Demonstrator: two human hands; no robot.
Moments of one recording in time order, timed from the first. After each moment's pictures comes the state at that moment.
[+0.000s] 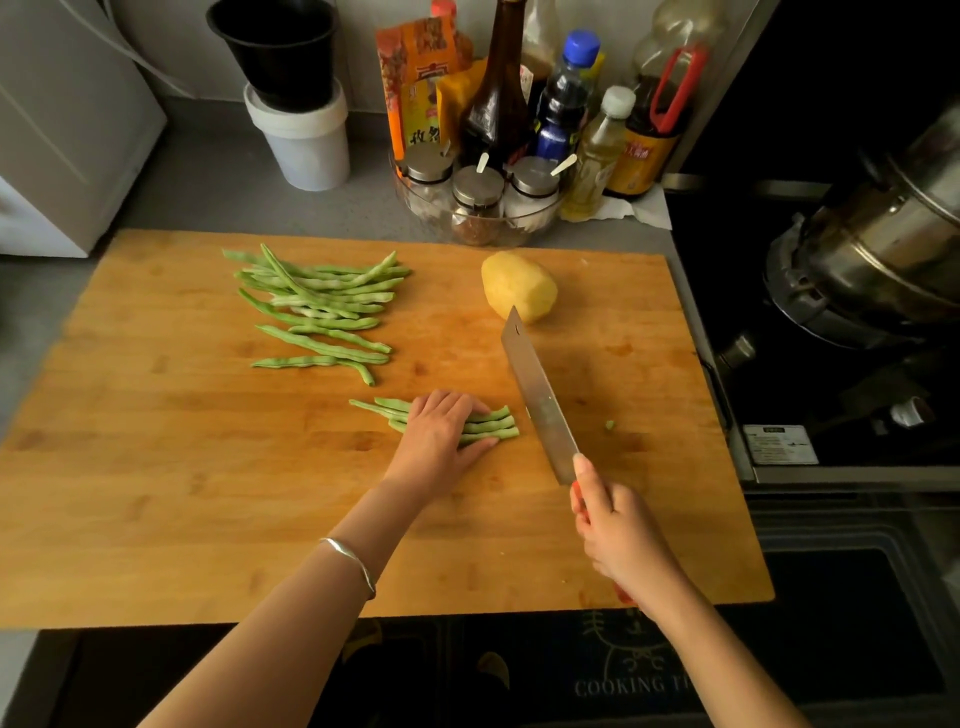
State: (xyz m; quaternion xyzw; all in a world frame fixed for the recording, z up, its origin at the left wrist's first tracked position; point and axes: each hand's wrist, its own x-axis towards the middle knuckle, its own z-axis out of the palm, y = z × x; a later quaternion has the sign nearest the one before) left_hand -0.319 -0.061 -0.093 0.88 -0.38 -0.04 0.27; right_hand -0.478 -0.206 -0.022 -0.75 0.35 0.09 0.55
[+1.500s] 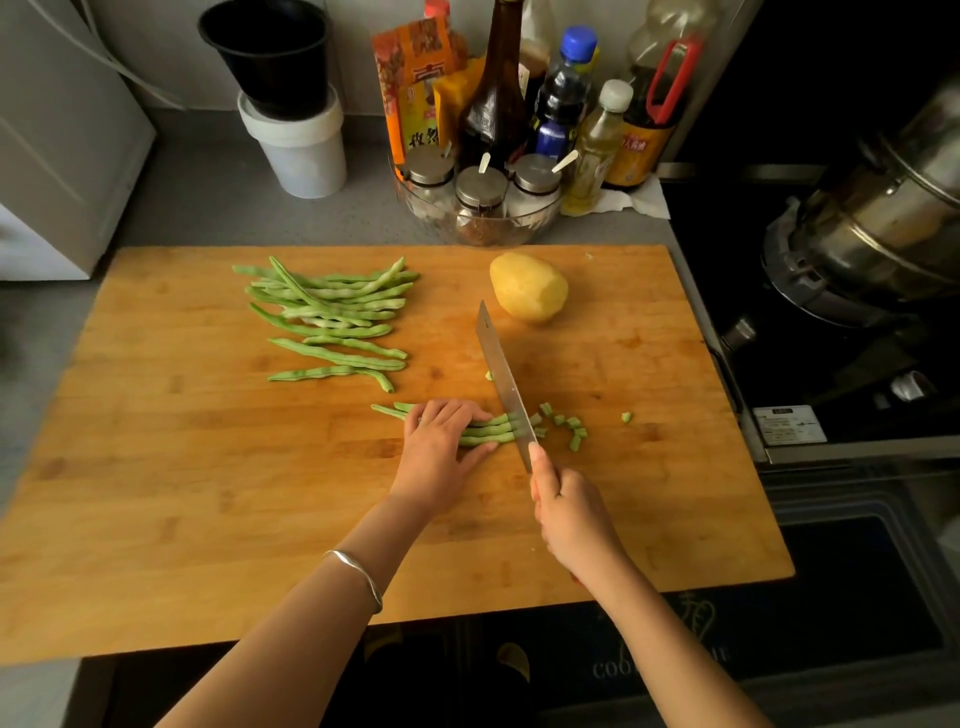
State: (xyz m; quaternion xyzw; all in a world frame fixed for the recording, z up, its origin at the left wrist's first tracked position) left_hand -0.314 -0.038 -0.099 0.88 -0.35 -0.02 0.32; right_hand -0.438 -0.148 -0.034 -0.79 0.38 0.07 0.48
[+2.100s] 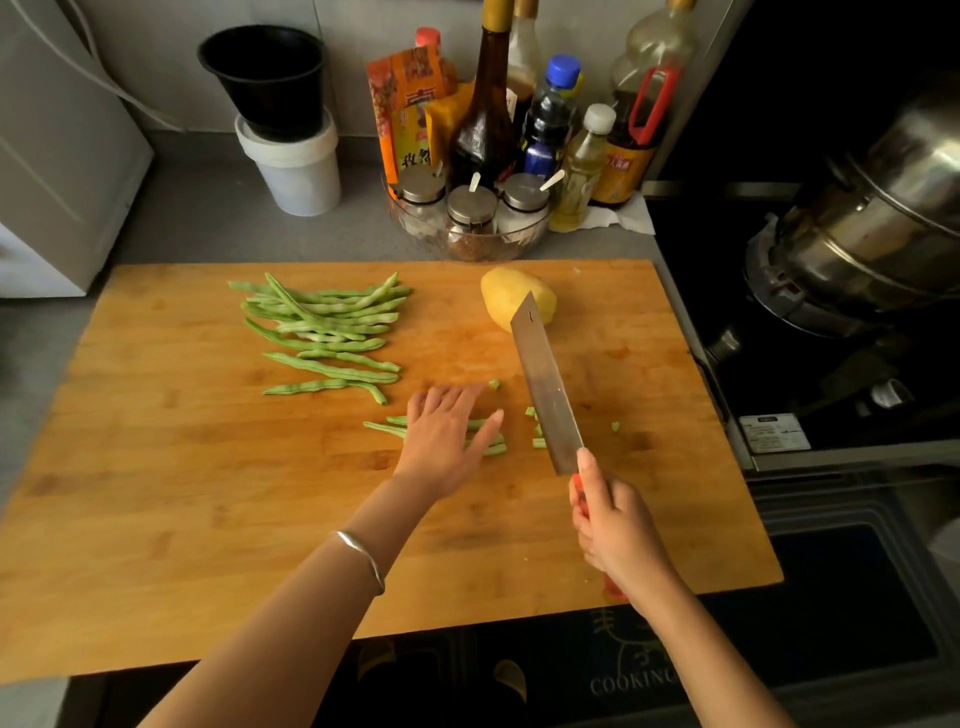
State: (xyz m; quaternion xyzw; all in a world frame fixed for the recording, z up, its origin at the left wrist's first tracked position) left_hand -0.304 -0.060 -0.069 0.91 -0.34 -0.09 0.23; right_hand -0.466 -0.172 -0.007 -0.70 0.39 0.00 0.60
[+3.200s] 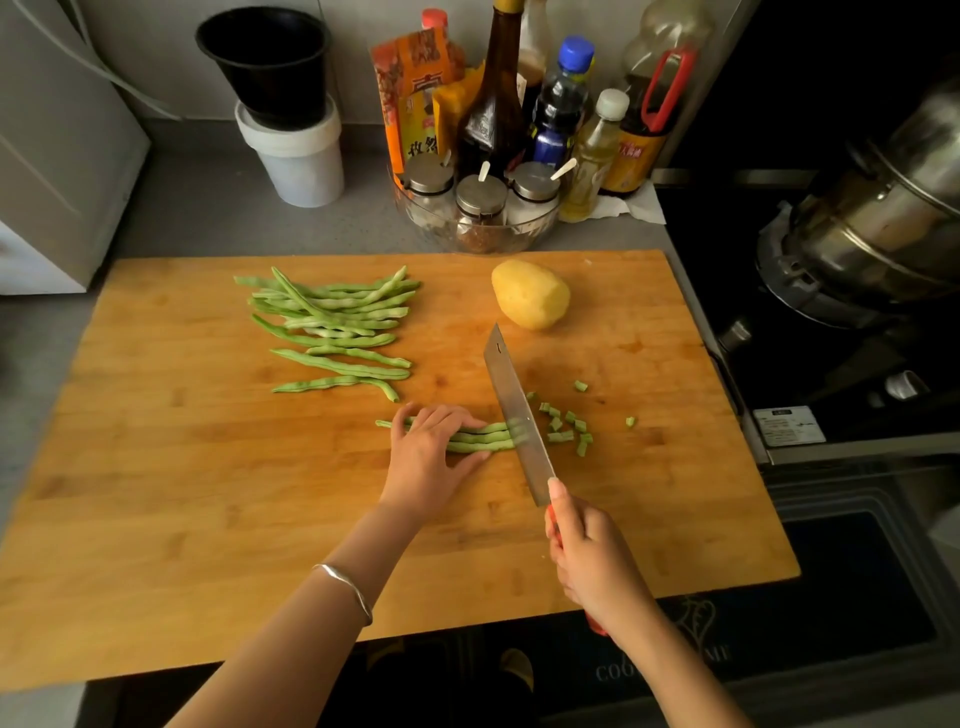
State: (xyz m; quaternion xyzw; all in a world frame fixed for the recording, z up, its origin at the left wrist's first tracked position) left_hand -0.303 -0.023 -0.100 0.87 -0.36 0.00 0.34; right_hand -0.467 -0.135 -0.025 -0.73 0.38 0.07 0.57
